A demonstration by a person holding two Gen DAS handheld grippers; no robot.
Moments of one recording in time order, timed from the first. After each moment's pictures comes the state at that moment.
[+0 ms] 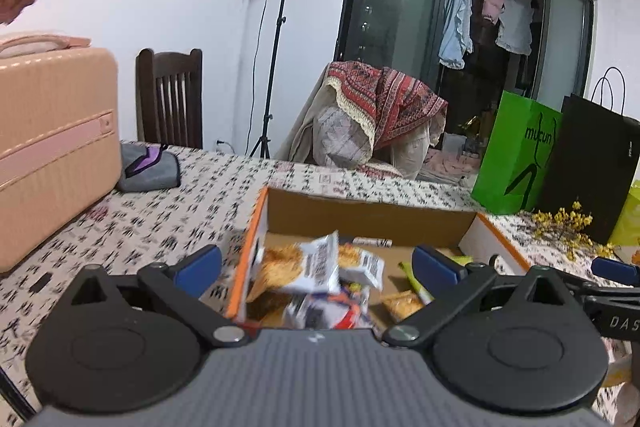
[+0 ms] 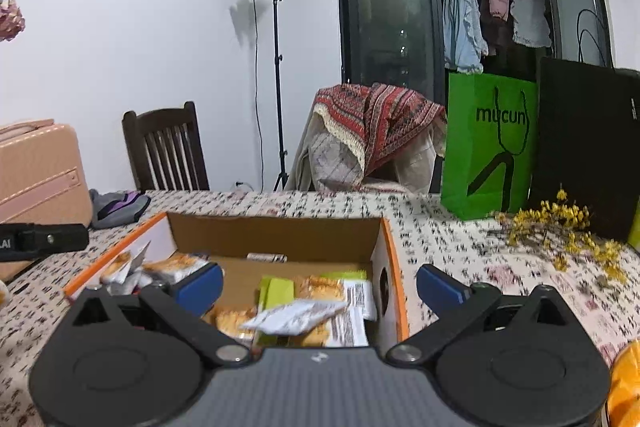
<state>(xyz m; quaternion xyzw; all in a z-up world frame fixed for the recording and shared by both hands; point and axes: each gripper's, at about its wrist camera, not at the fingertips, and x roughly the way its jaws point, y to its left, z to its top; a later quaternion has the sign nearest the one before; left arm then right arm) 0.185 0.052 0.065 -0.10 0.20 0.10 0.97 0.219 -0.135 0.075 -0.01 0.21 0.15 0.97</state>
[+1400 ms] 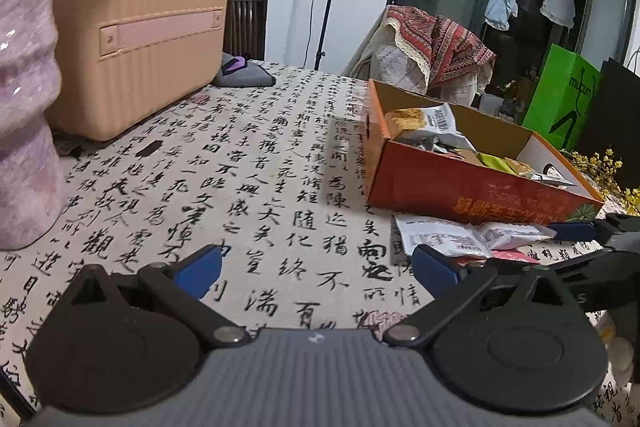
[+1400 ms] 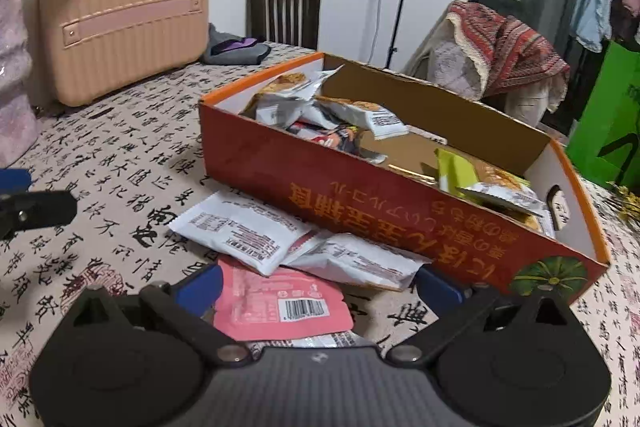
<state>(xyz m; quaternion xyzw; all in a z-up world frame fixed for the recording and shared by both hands) 0.073 0.115 0.000 -0.14 0.28 0.14 0.94 0.172 -0.009 0.015 -0.15 0.34 0.27 0.89</state>
